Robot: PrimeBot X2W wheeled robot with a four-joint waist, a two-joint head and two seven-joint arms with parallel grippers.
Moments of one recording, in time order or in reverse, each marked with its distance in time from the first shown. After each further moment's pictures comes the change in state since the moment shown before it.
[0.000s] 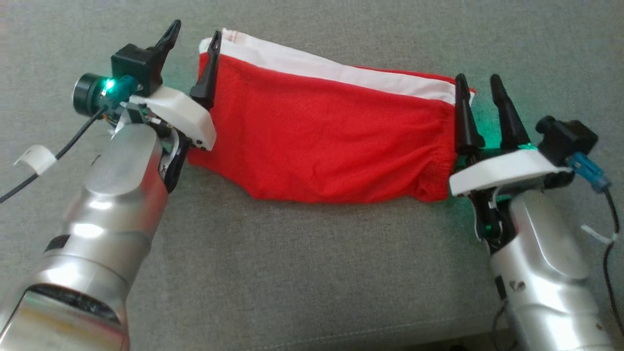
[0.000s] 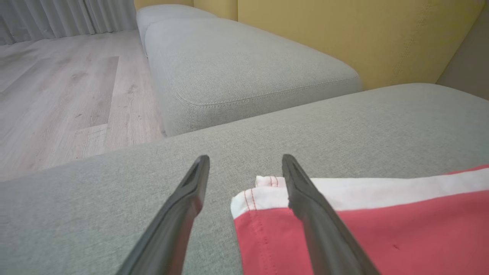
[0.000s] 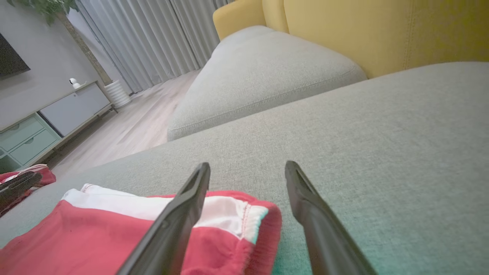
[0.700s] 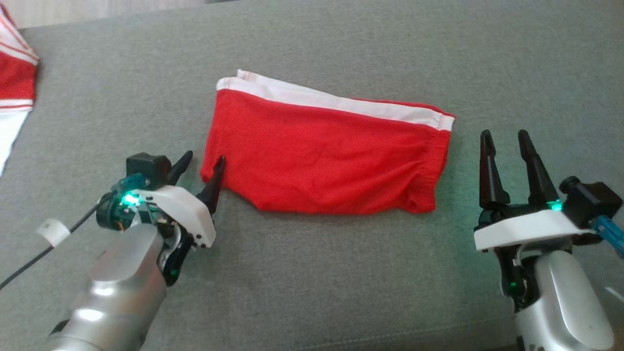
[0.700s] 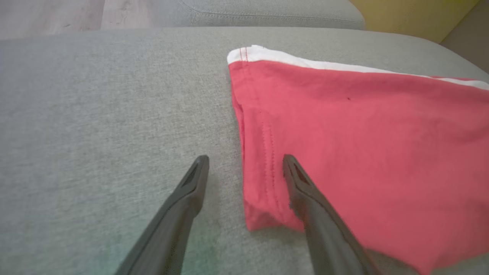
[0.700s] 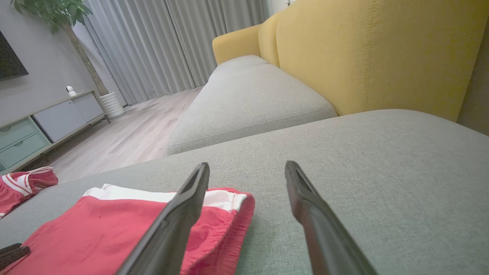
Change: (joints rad) left arm 0.308 0.080 -0.126 -0.114 -0.264 0.000 0.154; right arm 0.283 0.002 -0.109 -0.263 -0.117 0.000 0.062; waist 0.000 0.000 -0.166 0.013
